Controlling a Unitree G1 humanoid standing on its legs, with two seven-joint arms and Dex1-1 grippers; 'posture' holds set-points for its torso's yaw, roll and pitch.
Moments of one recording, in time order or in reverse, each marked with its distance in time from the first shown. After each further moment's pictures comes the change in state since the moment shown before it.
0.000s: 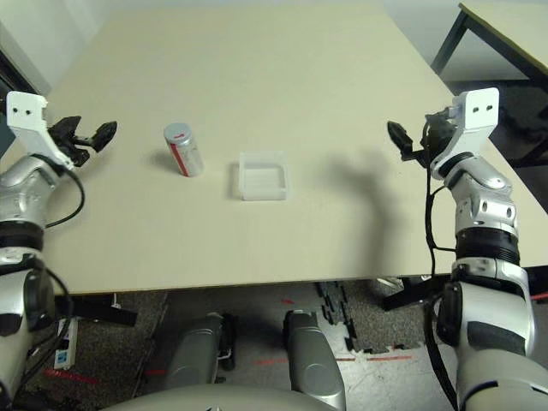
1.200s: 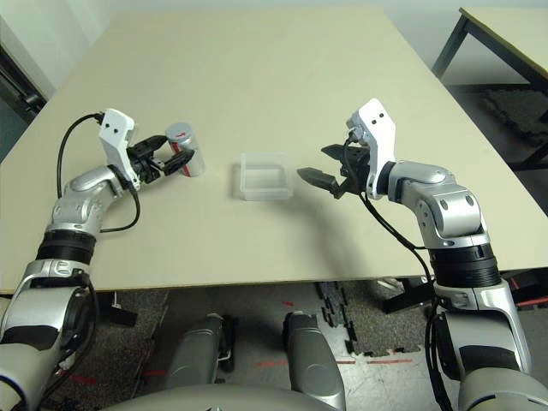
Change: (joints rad) left arm -0.194 -0.284 -0.229 0.246 0.104 -0.162 -0.059; right arm 0.025 0.082 0.232 -0.390 0.061 0.347 0.073
